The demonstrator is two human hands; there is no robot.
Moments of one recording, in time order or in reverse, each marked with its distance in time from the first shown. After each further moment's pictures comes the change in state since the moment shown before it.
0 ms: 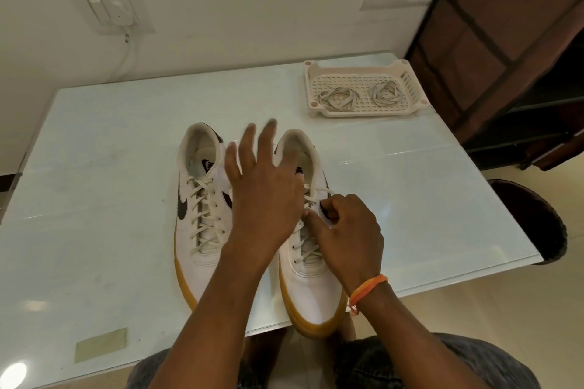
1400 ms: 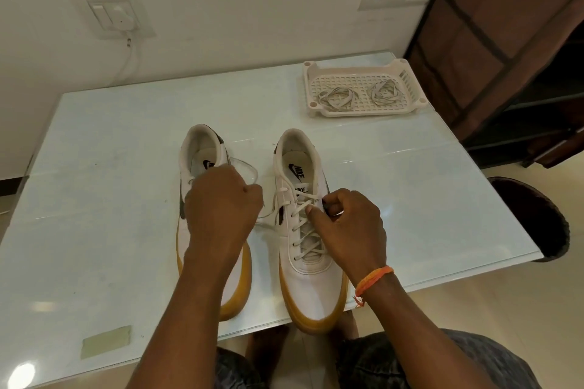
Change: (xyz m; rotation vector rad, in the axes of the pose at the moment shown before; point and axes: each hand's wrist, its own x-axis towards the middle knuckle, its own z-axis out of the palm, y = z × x) left_hand -0.007 -0.026 -0.034 -0.111 -0.059 -0.484; right_hand 0.006 -0.003 -0.012 0.069 -0.058 0.052
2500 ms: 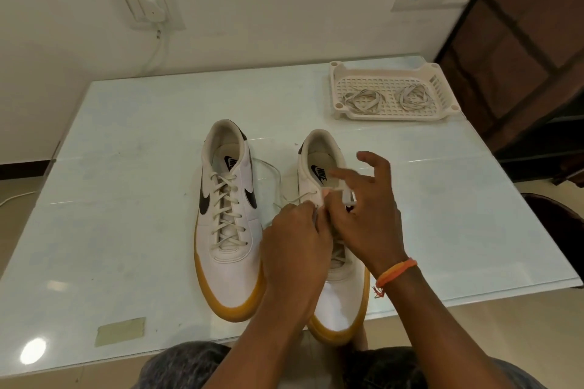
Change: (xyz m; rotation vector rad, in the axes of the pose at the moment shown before) left_hand -0.057 0.018 0.052 -0.225 -0.048 0.052; right_hand 0.024 -0.015 0.007 0.058 0.056 -0.298
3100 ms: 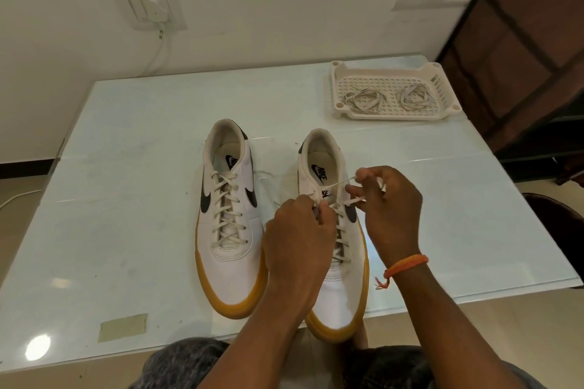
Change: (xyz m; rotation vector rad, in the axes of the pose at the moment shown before) left_hand 0.005 0.008 0.001 -0.011 -0.031 -0.060; right_hand 0.010 0.004 -0.014 0.299 0.146 0.242
